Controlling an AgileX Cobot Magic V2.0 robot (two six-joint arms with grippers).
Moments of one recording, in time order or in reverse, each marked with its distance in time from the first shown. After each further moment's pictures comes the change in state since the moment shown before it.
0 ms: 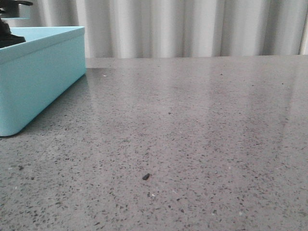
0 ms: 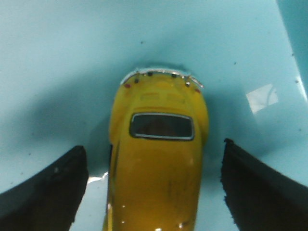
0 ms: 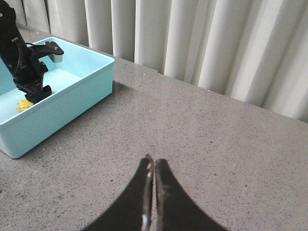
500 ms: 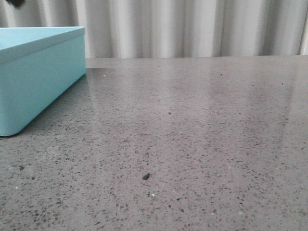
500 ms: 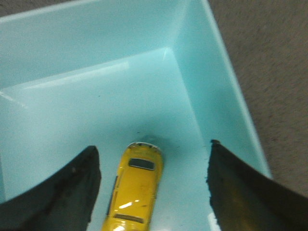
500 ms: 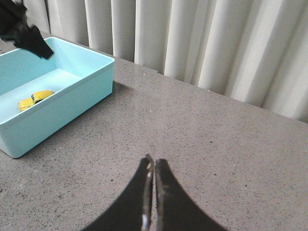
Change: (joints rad) left arm 0.028 -0.254 -0.078 -0.146 -0.072 -0.090; right arm 0.000 -0.009 0.011 0.000 -0.002 0.000
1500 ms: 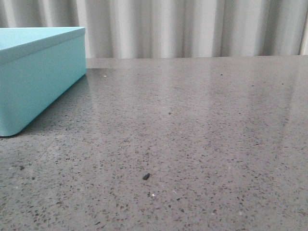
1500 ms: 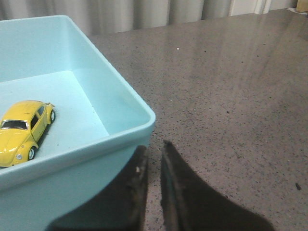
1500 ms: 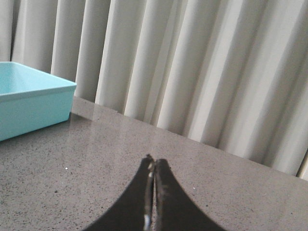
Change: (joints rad) left arm -0.429 -1.185 1.296 0.002 -0.799 -0.066; right arm 0.000 -0.530 0.703 -0.171 -0.540 0.000
